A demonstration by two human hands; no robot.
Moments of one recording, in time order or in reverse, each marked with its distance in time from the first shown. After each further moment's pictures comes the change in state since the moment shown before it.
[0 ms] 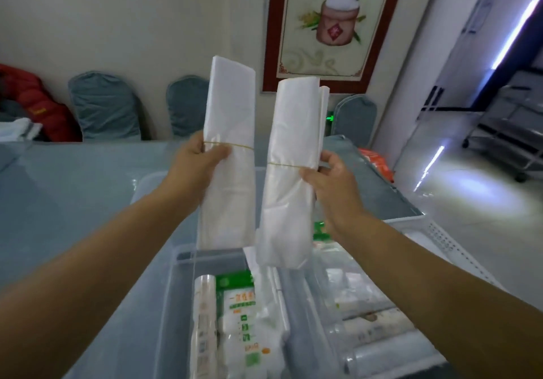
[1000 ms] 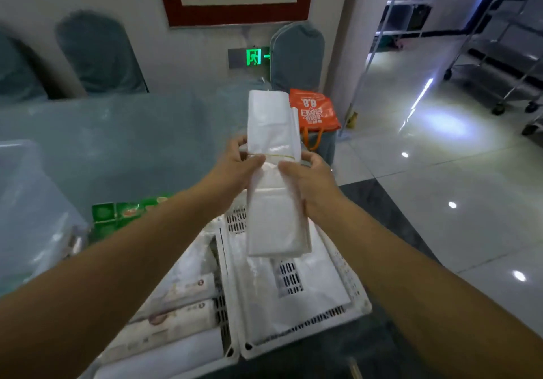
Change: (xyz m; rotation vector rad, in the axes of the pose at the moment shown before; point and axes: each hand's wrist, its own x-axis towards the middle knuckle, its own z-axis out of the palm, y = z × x) left_hand -0.025 -0.112 0.519 0.084 -0.280 -0.242; right_hand 0.153 0.106 -0.426 0.124 0.070 0.411
